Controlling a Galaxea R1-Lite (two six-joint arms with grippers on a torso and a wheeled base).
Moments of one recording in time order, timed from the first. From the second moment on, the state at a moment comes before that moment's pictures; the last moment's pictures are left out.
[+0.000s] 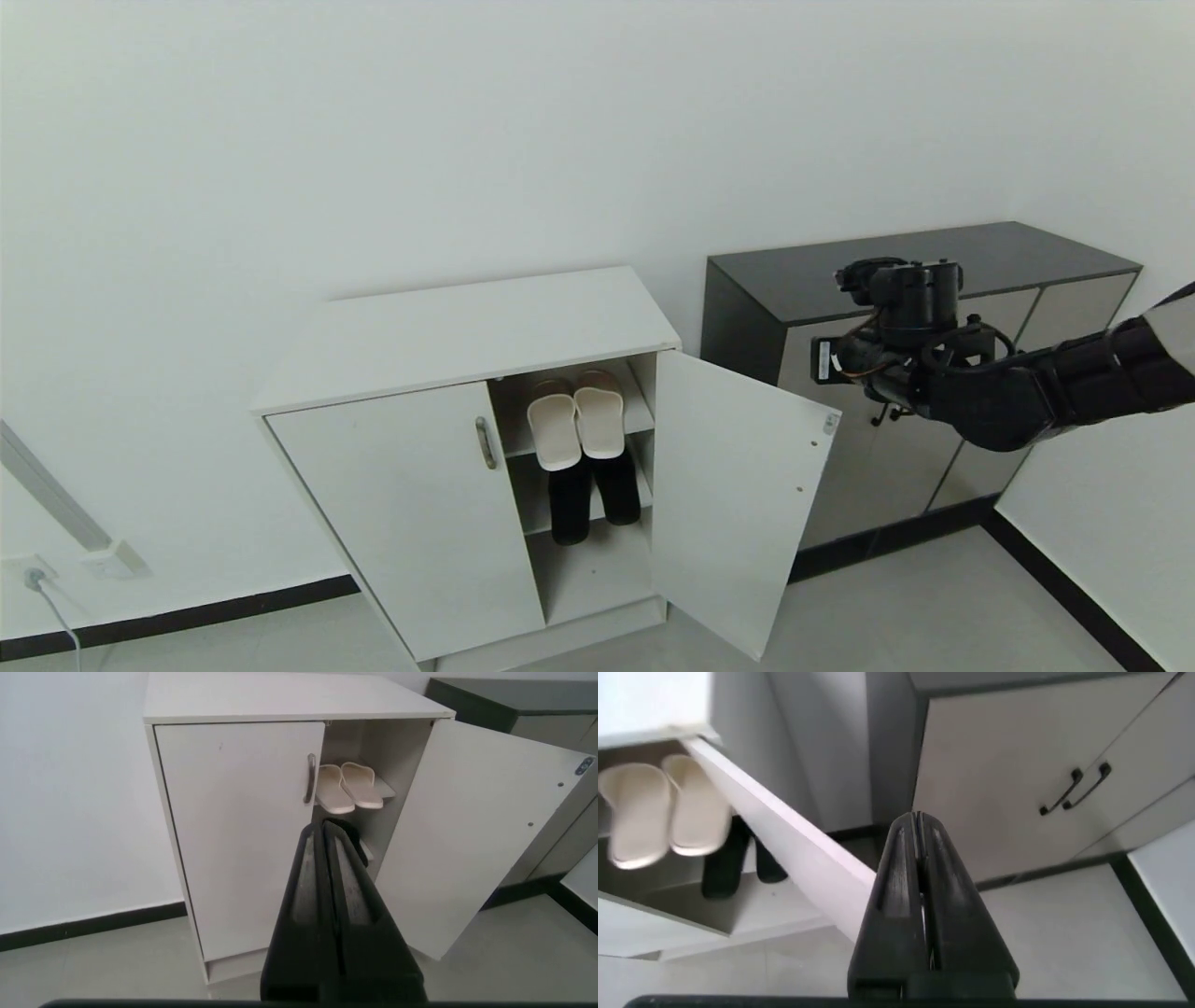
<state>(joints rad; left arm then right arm) 0.00 0.00 0.00 0.00 0.00 -0.08 0.35 2.04 -1.25 -0.48 -0.32 0.08</state>
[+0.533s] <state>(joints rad) 0.00 0.00 0.00 0.00 0.00 -0.08 0.33 2.15 -1.26 -0.49 -0.30 0.12</state>
